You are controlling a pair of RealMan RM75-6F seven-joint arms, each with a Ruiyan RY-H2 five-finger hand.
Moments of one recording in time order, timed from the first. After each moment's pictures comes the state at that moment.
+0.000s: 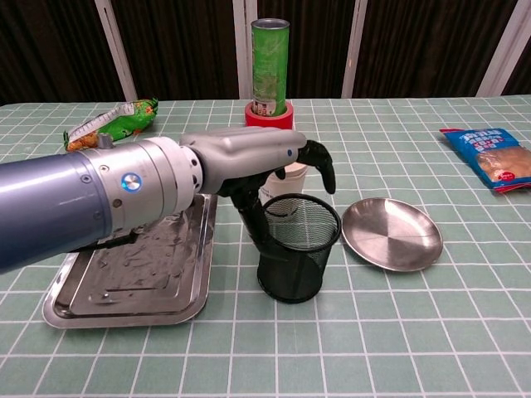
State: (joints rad) left arm -0.95 -1.67 -0.19 -1.78 0.95 0.98 0.65; right arm 0.07 -1.12 0.08 -1.72 -1.36 1.49 0.02
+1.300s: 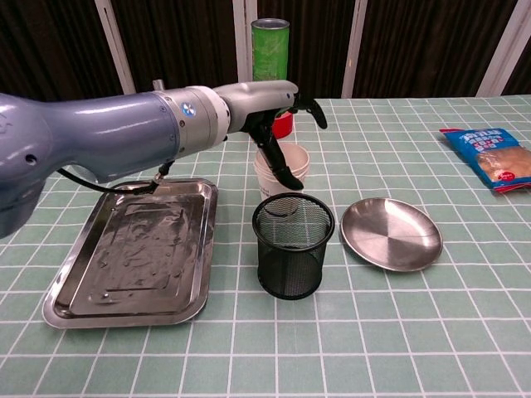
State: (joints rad) left arm -1.10 -1.74 -0.35 -1.46 0.74 0.87 0.49; right arm 0.07 -1.12 0.13 -1.69 -1.27 1.43 -0.01
